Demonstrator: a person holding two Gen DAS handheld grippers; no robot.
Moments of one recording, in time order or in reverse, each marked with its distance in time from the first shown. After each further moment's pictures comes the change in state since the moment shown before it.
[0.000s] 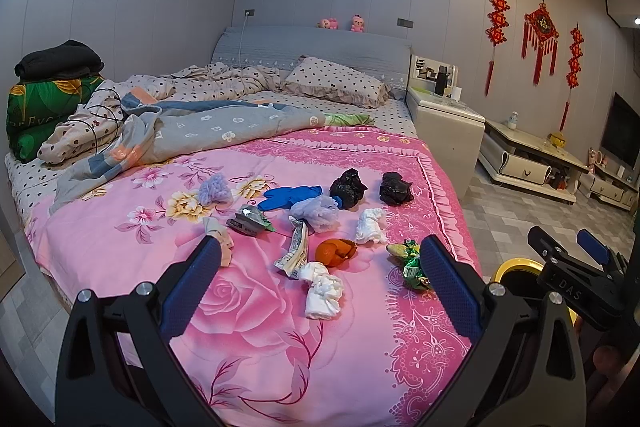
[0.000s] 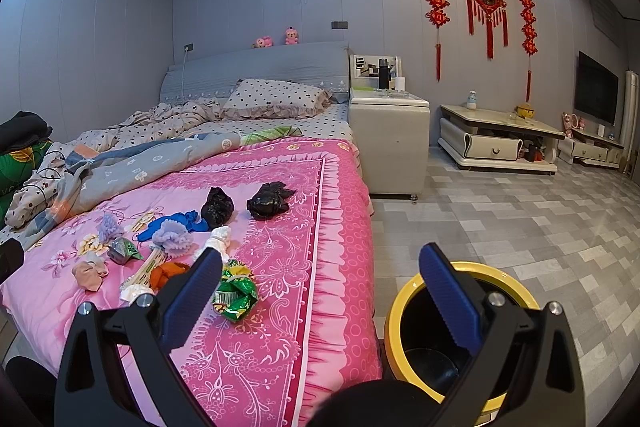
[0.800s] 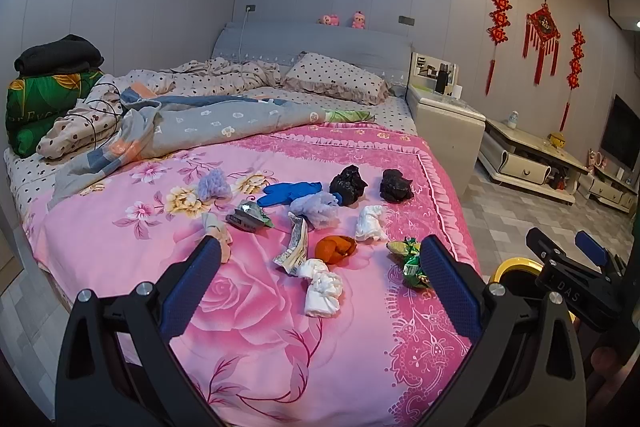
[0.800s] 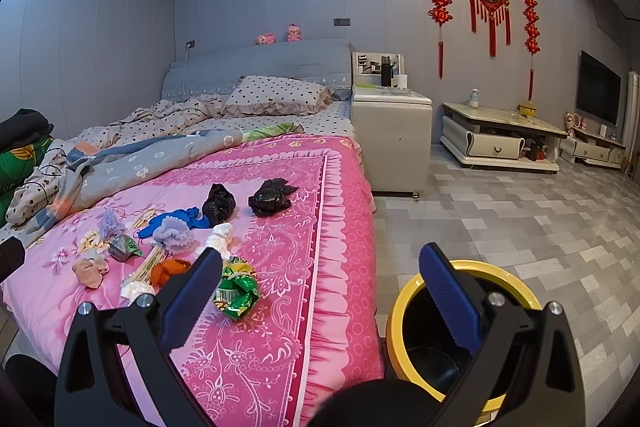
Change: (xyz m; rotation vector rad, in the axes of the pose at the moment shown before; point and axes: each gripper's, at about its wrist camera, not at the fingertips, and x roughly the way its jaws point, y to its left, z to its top) left arm 0.002 -0.002 -0.005 -0.004 0.008 -0.003; right arm -0.001 0.000 -0.001 0.000 0.009 0.004
